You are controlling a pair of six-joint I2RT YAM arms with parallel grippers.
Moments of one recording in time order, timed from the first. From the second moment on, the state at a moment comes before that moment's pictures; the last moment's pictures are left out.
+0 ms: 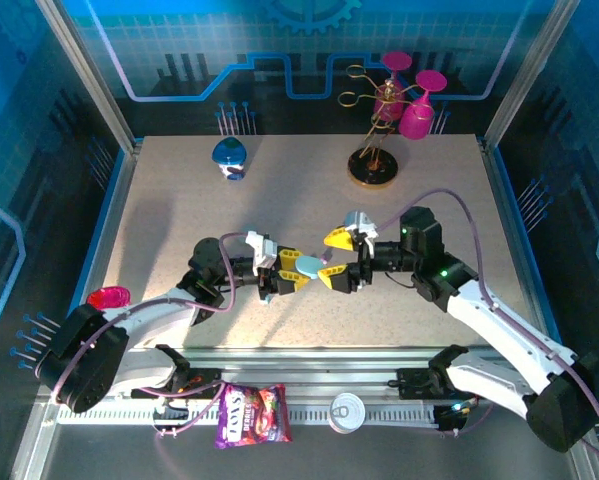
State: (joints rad) left arm -0.55 1.24 0.42 0.90 0.93 -0.15; right arm 0.54 1.01 0.75 -0.08 -0.84 -0.05
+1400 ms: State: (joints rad) left arm -0.54 1.24 0.43 0.85 0.98 -0.22; right arm 0.56 1.07 0.78 -0.13 -0.74 -0.13
